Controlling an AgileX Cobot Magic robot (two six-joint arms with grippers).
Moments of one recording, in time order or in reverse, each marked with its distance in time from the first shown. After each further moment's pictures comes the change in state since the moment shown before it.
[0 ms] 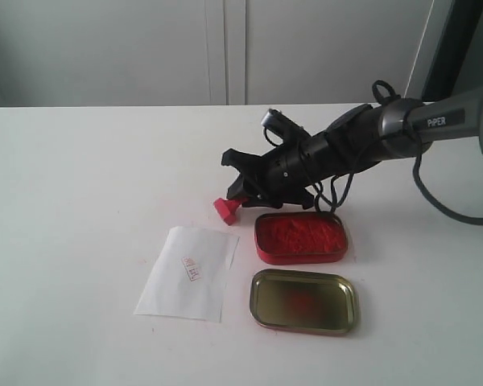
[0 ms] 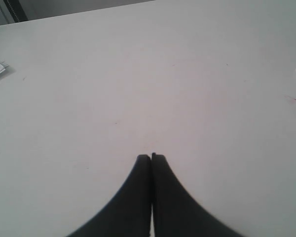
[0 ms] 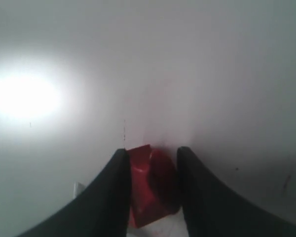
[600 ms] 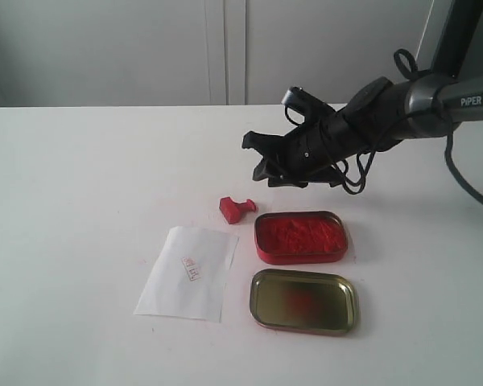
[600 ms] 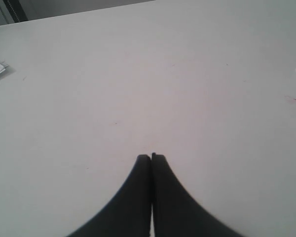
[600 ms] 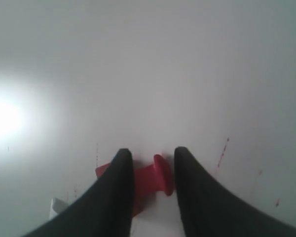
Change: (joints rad) left arm 0.000 0.000 0.000 0.000 0.000 0.000; right arm -0.040 -0.081 0.000 -0.251 -0.066 0.172
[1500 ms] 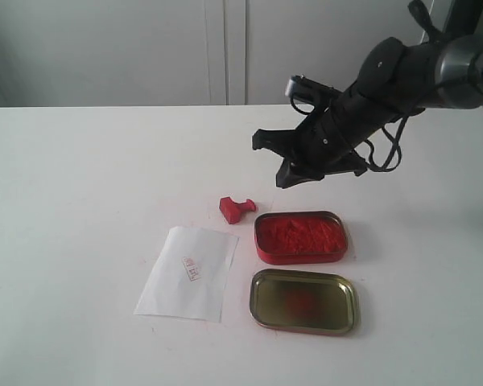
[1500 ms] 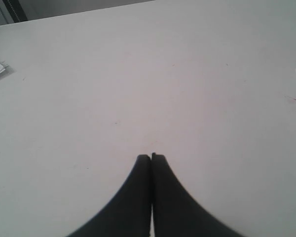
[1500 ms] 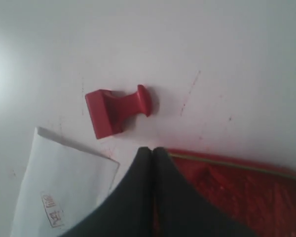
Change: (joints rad) left arm 0.000 0.000 0.000 0.000 0.000 0.000; right arm 0.000 -0.133 0.000 -0.383 0.211 0.268
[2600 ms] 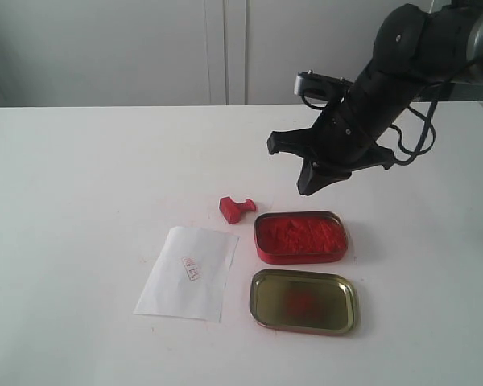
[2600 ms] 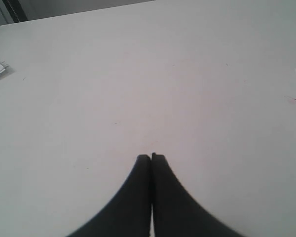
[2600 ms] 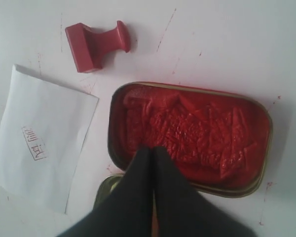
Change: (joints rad) left arm 0.000 0.000 0.000 0.000 0.000 0.000; right arm 0.000 -0.100 0.000 -0.178 0.202 0.090
